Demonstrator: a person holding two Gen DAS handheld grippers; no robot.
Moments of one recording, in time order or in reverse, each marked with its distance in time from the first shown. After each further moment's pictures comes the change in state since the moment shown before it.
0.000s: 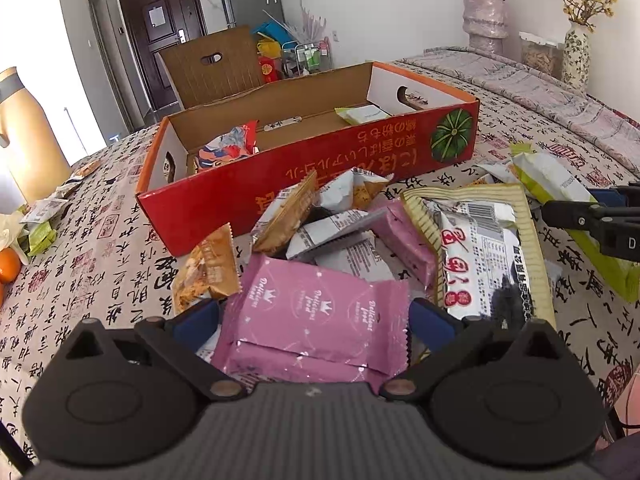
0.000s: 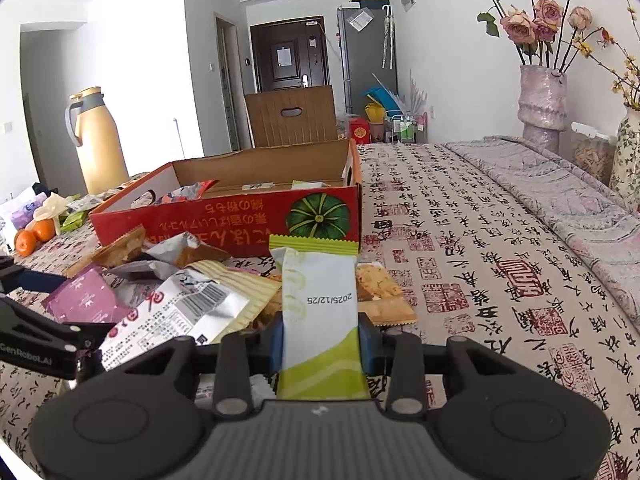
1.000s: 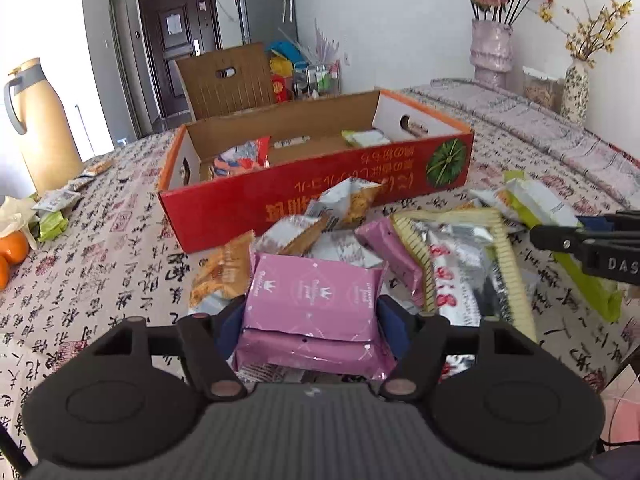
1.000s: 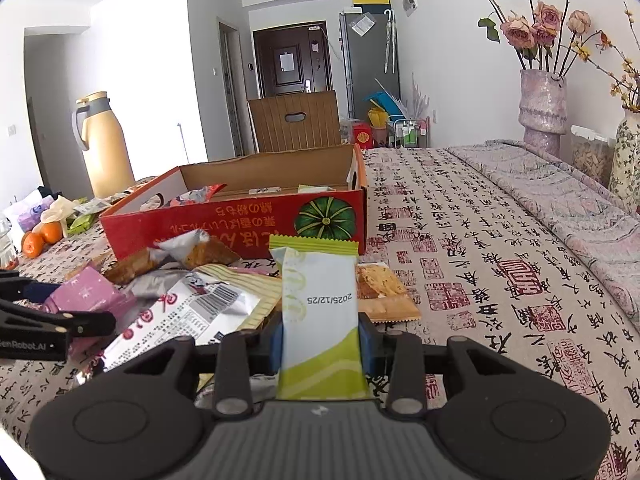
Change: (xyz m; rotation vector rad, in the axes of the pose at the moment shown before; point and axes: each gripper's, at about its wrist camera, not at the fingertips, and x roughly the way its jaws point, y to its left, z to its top) left arm -0.031 0.002 -0.010 -0.082 -0.082 -0.006; right arm -0.012 0.005 -0.003 0.001 -0.018 0.009
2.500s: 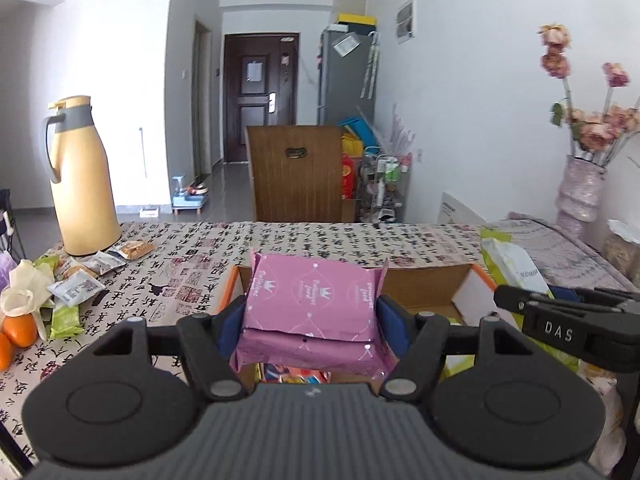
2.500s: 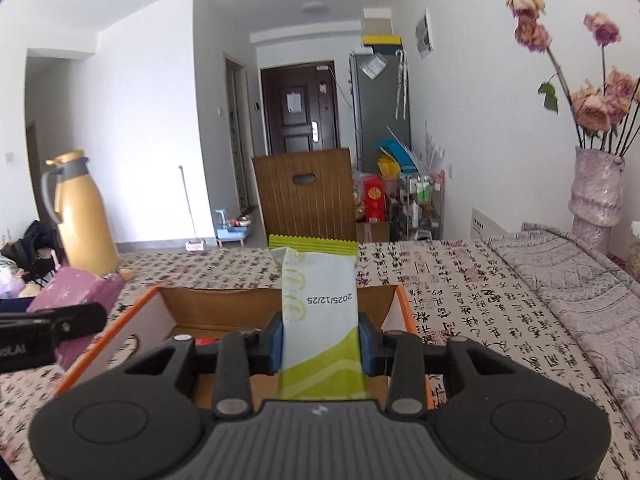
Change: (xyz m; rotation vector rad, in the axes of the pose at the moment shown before) left arm 0.068 0.057 0.148 -0.239 -0.206 0.141; right arm 0.131 0.028 0.167 -0.025 -0.116 0.000
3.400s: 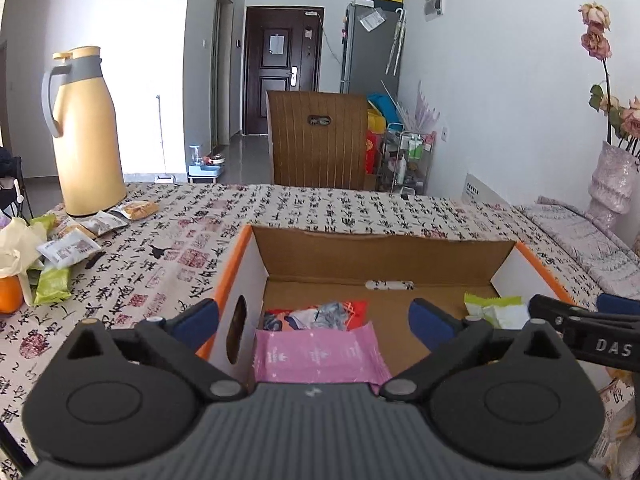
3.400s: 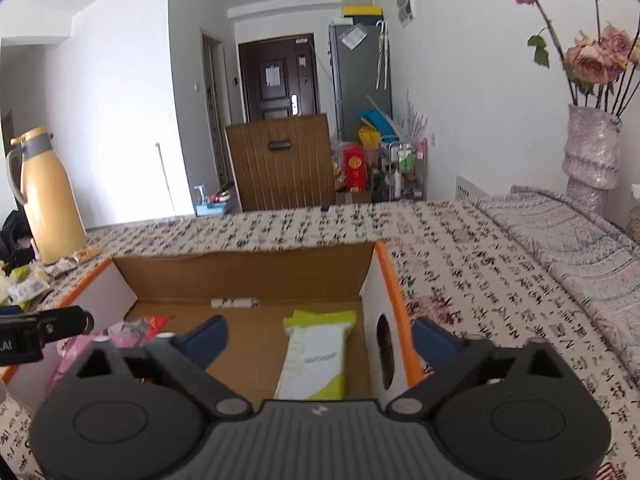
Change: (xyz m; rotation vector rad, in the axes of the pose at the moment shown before) left arm 0.043 0.012 -0.019 -0.049 0.069 0.045; right arm 0.035 -0.015 -0.023 0.029 0.062 -0.052
